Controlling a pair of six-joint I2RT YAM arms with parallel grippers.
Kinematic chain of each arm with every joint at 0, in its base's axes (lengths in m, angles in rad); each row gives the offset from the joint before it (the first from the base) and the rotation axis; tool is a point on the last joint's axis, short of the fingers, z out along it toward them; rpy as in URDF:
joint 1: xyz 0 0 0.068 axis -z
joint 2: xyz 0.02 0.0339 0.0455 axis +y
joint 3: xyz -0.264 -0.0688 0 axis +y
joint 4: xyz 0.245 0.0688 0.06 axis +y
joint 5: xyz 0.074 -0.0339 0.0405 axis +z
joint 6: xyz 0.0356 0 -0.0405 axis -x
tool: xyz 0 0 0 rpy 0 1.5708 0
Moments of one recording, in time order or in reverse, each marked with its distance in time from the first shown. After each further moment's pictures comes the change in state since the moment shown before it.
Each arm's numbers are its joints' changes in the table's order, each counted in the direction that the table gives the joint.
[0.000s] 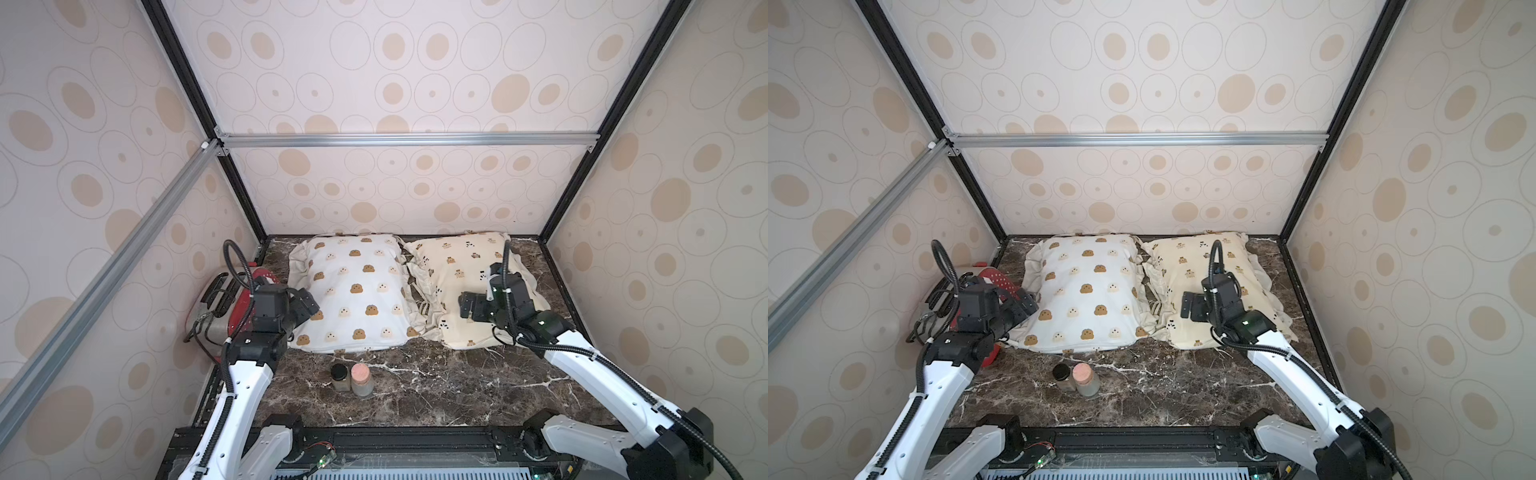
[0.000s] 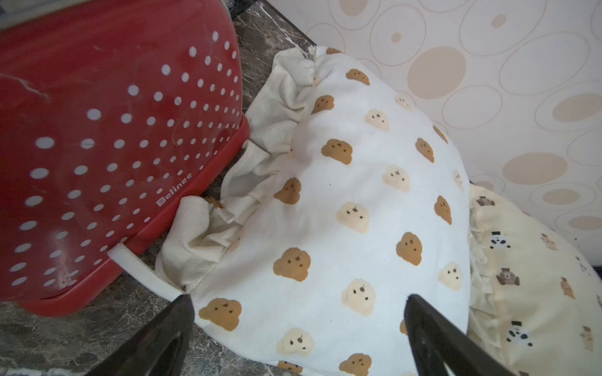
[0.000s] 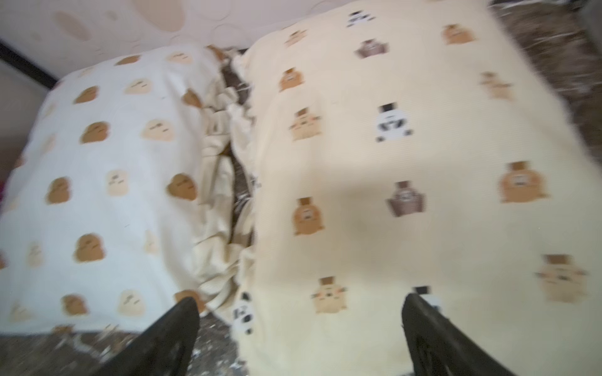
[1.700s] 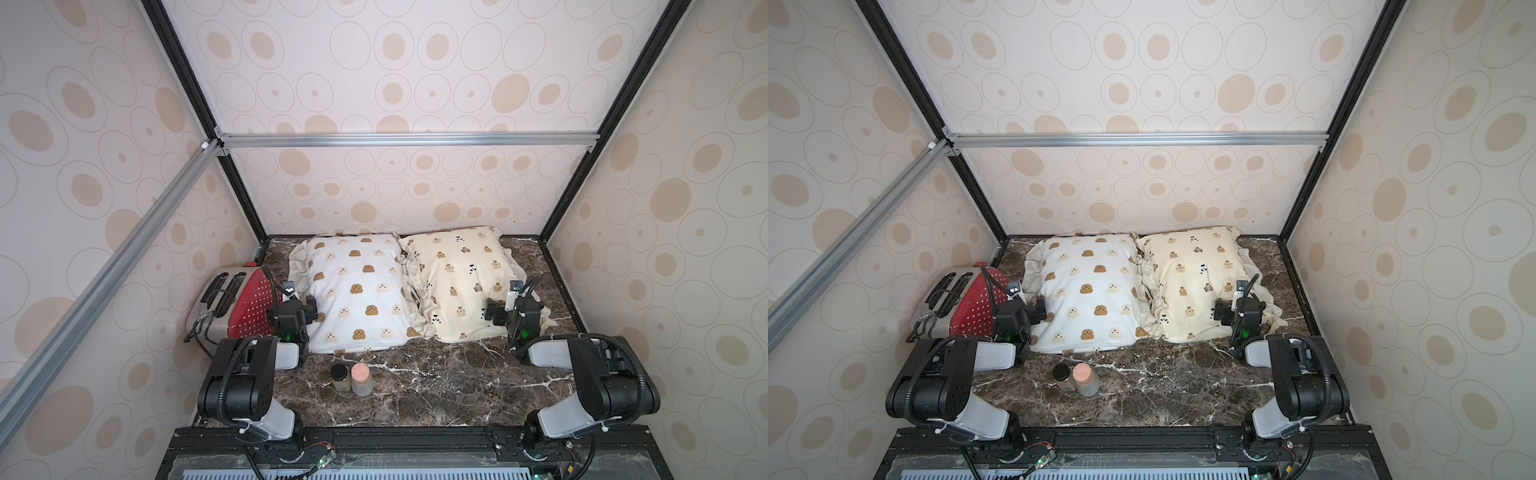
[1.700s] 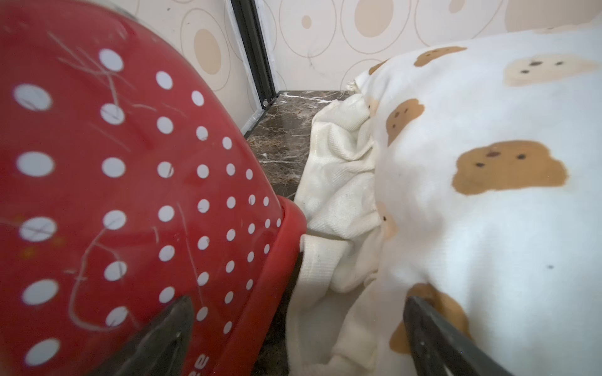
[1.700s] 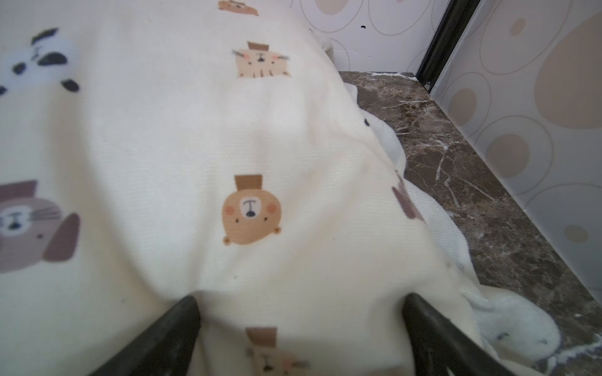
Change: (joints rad) left arm -0.115 0.654 0.412 -1.378 0.176 -0.659; right arm 0.374 0.452 0.478 -1.207 0.111 0.425
